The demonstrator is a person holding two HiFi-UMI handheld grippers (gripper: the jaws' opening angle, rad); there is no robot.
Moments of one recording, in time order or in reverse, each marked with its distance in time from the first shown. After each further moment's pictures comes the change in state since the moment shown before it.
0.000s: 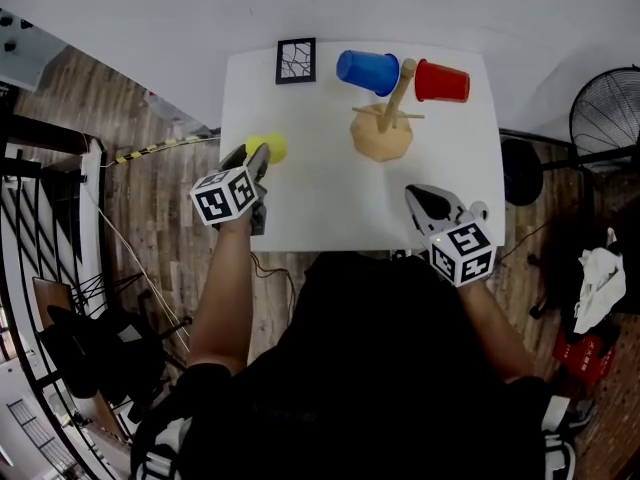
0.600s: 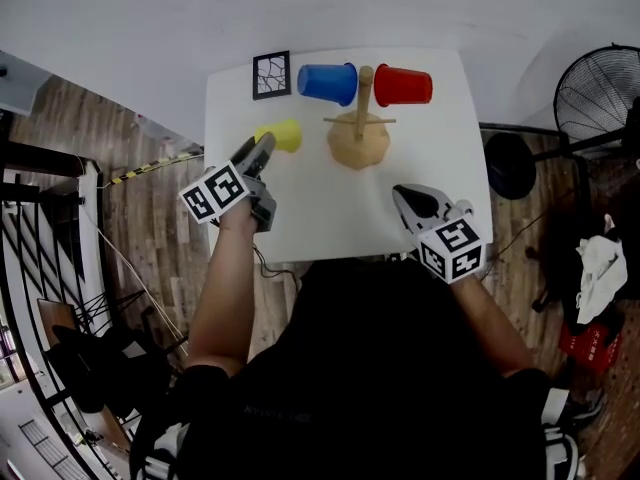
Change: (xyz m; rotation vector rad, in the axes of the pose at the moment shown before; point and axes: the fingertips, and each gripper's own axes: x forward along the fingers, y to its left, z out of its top) left arm 0.024 -0.087 0.050 -0.272 -0.103 -0.283; right arm -0.015 -0.025 0.003 0.018 -0.017 -0.002
